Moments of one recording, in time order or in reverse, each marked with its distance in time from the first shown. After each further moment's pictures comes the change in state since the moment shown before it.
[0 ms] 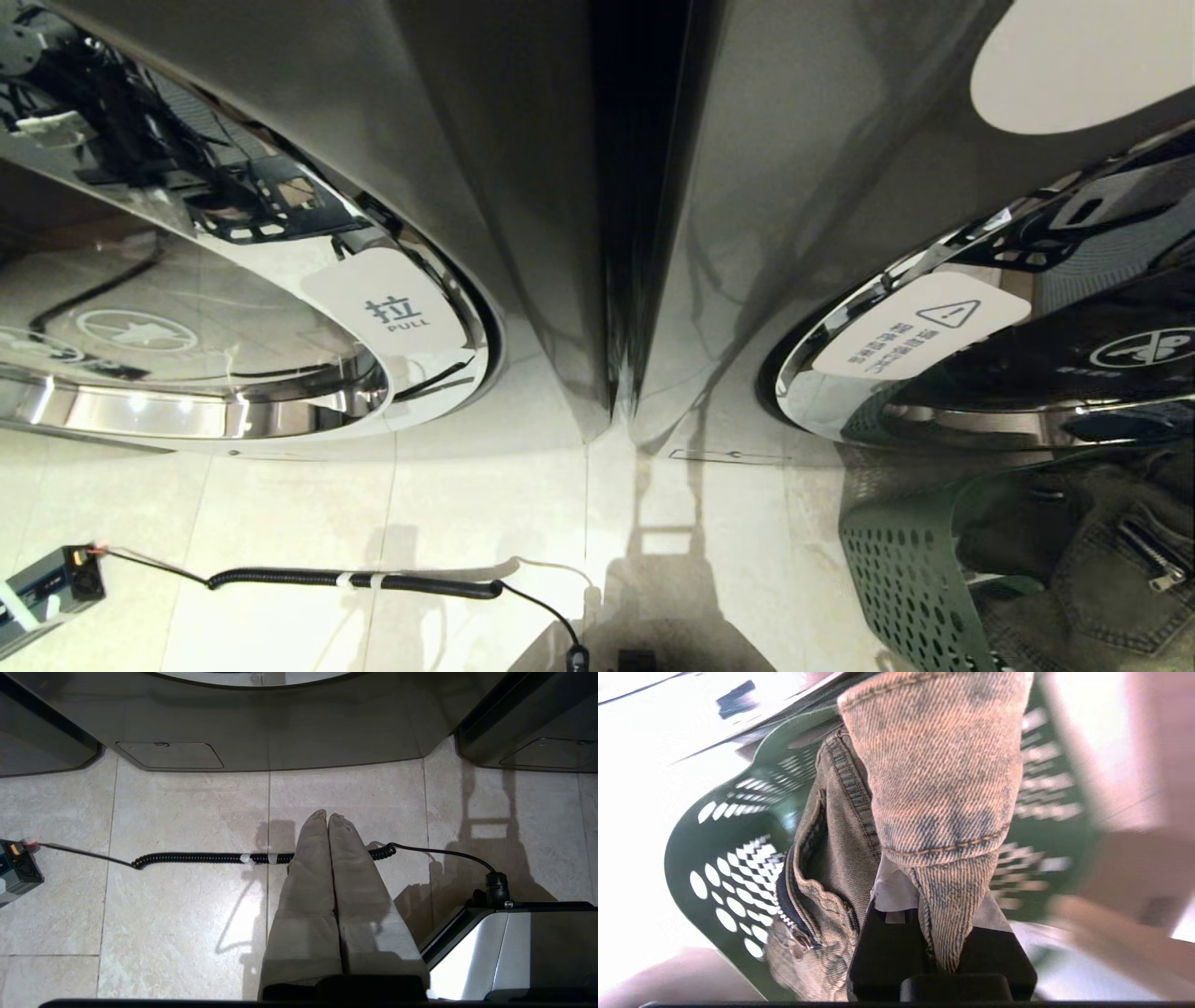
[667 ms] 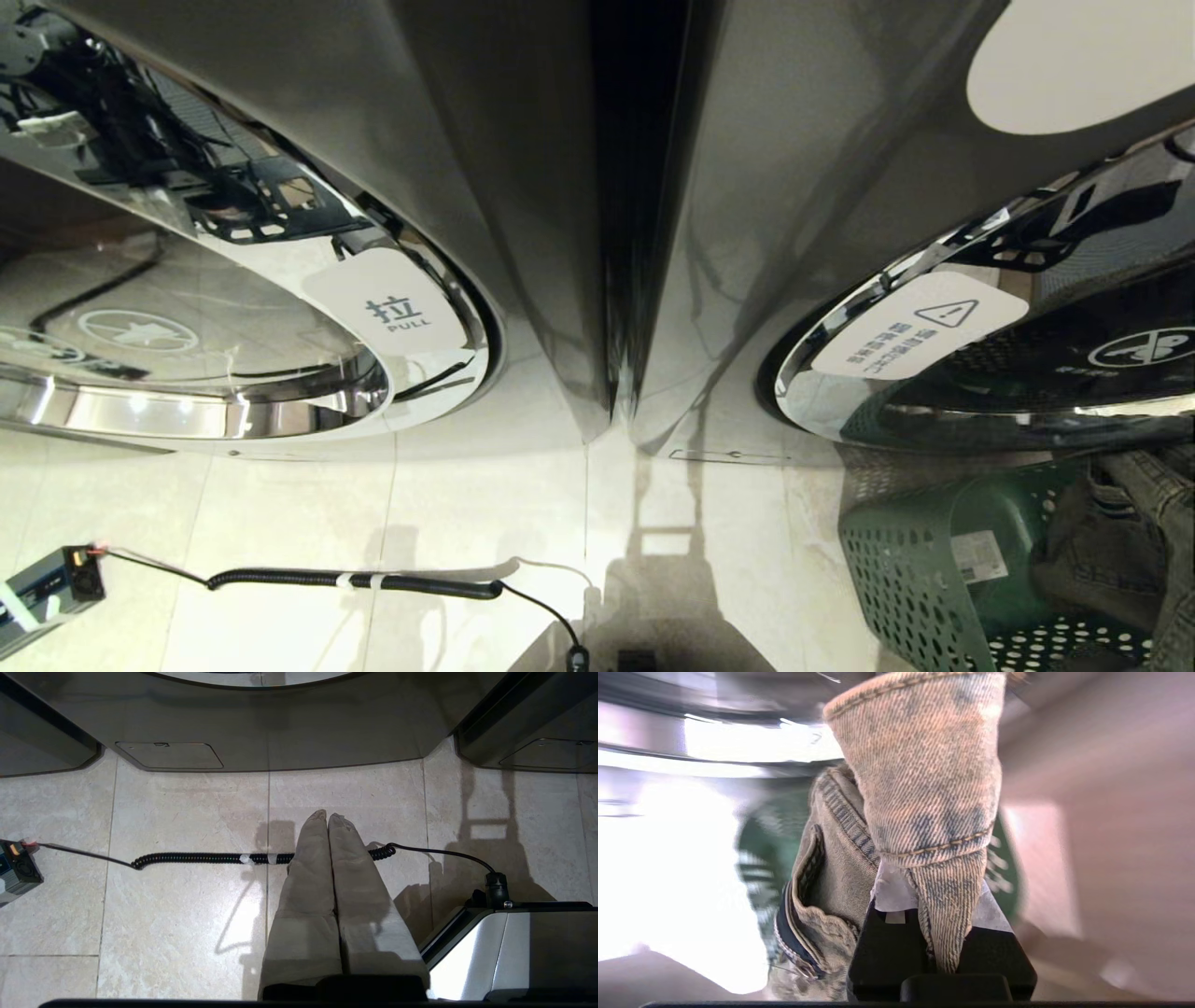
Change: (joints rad) left arm 0.000 0.000 0.000 0.000 0.000 0.000; right arm 0.173 -0.634 -0.040 0.327 -0.063 -0.205
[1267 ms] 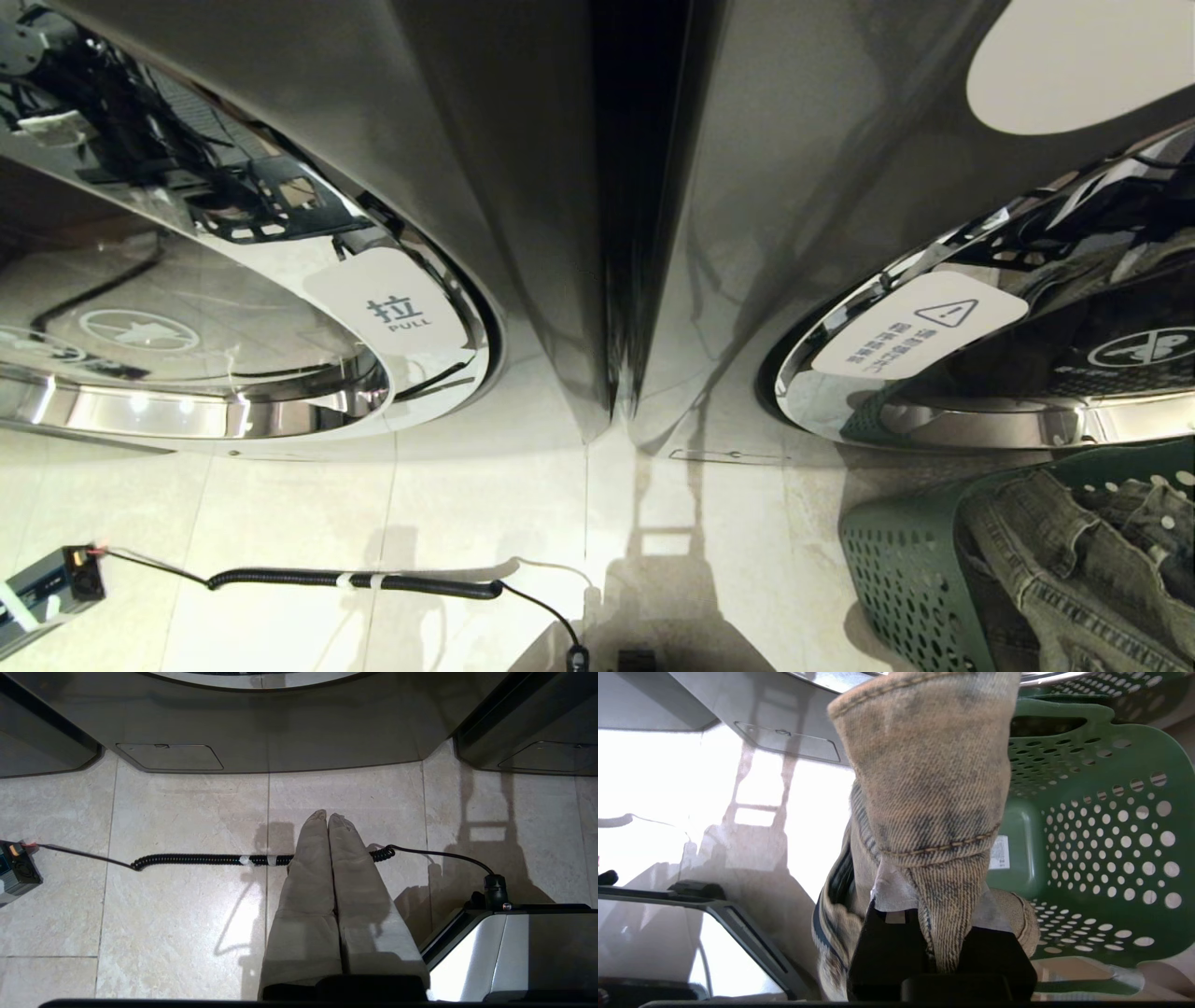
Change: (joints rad) left arm 0.000 0.000 0.000 -0.003 -0.001 -0.002; right arm 0.368 -0.190 0.239 0.014 0.036 0.080
